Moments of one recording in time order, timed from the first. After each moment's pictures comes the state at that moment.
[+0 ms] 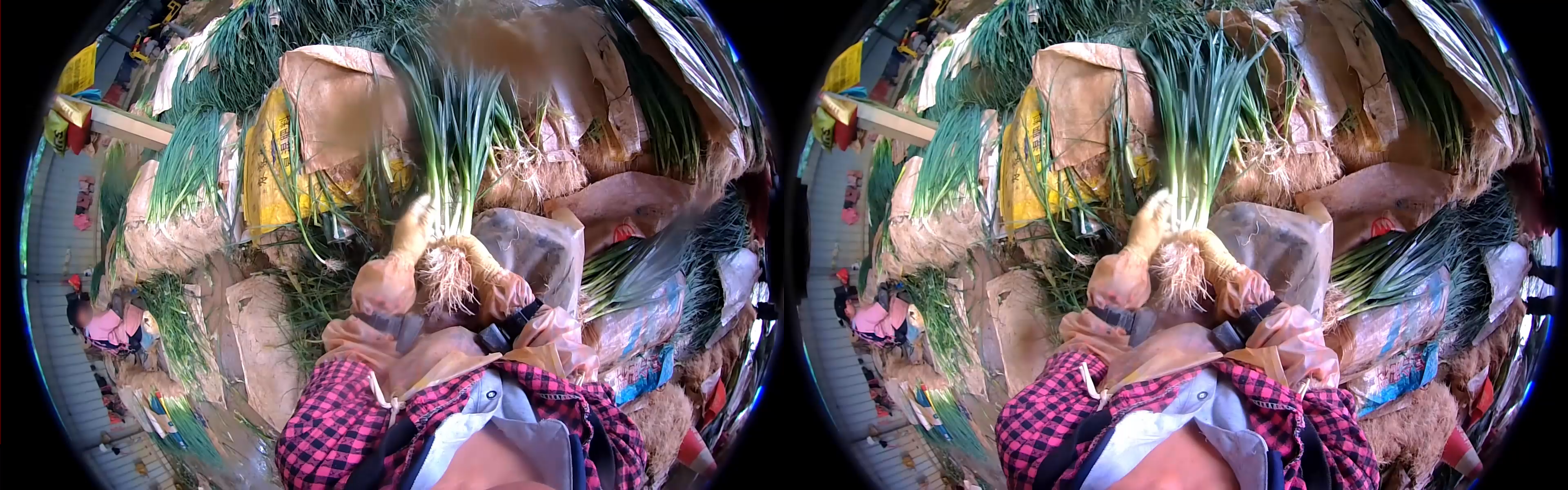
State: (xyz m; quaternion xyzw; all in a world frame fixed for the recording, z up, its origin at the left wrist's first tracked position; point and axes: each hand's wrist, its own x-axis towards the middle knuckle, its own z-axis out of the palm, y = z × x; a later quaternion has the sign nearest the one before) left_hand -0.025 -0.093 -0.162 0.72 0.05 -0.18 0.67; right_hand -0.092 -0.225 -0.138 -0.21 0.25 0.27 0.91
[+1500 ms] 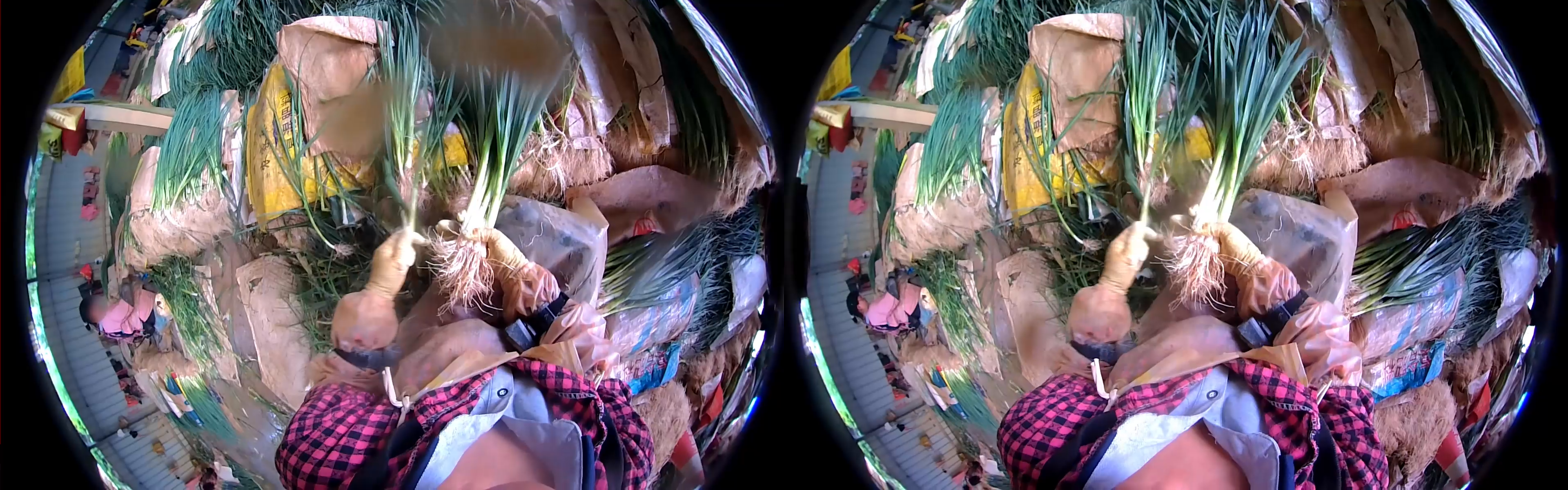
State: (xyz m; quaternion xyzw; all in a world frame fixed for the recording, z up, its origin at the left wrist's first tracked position) left_hand -0.072 -0.022 -0.139 0.67 0.12 -0.24 0.70; right_hand -0.081 -0.233 -0.122 -0.12 0.26 0.27 0.92
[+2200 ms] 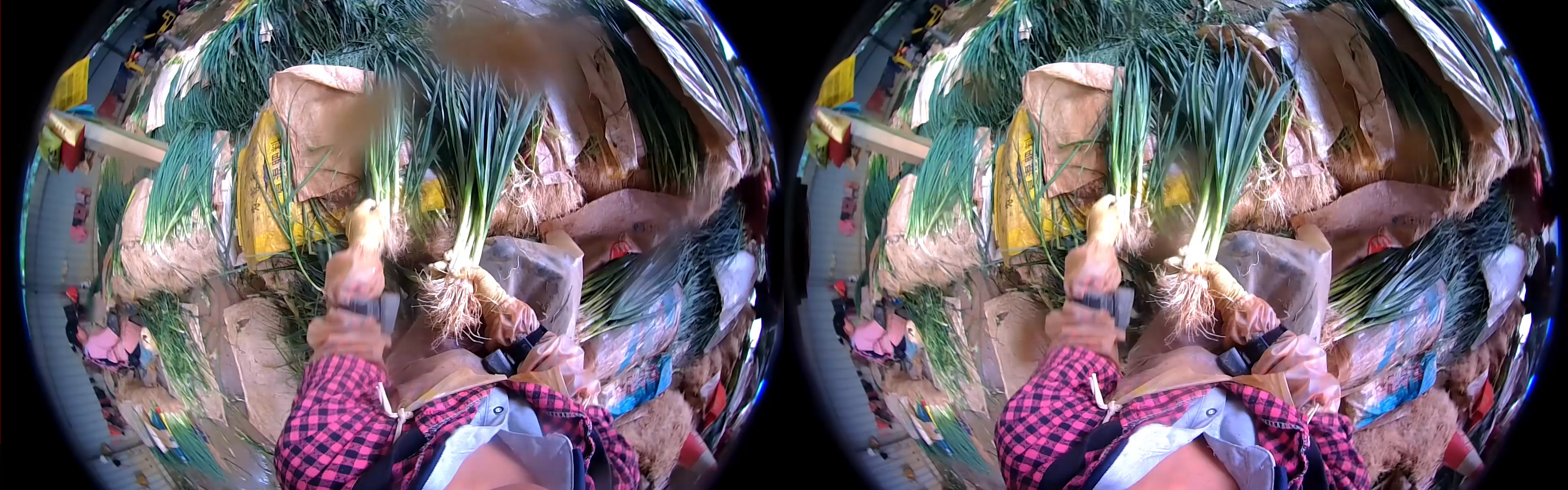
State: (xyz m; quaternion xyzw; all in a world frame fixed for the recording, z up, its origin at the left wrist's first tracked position) left_hand 0.086 -0.036 -0.182 0.83 0.09 -0.15 0.54; right_hand -0.088 -0.246 -0.166 -0.13 0.15 0.23 0.95
